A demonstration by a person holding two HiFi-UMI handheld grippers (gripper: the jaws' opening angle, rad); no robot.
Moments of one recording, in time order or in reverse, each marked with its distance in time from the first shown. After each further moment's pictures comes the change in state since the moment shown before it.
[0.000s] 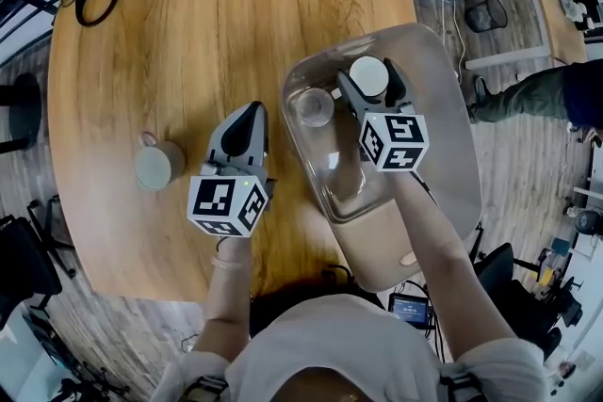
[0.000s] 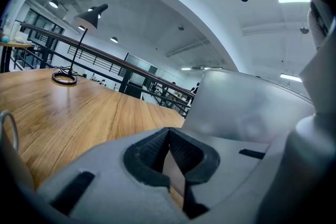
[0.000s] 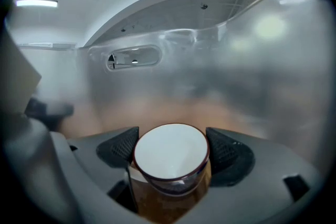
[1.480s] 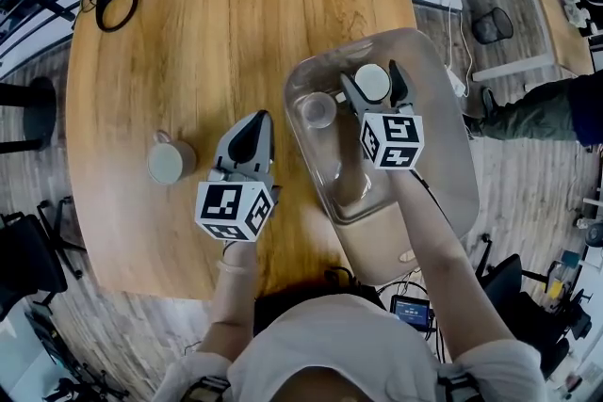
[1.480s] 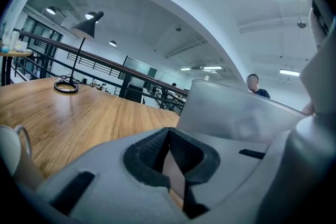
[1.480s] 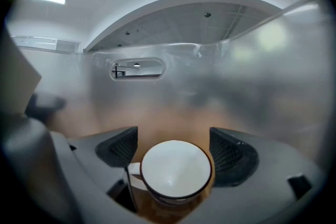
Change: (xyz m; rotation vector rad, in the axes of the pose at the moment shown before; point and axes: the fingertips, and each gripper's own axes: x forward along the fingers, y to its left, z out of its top) left arm -0.017 -0.012 0.011 0.042 -0.009 0.020; right arm -0.001 -0.001 0.016 -0.058 -0.067 -0.013
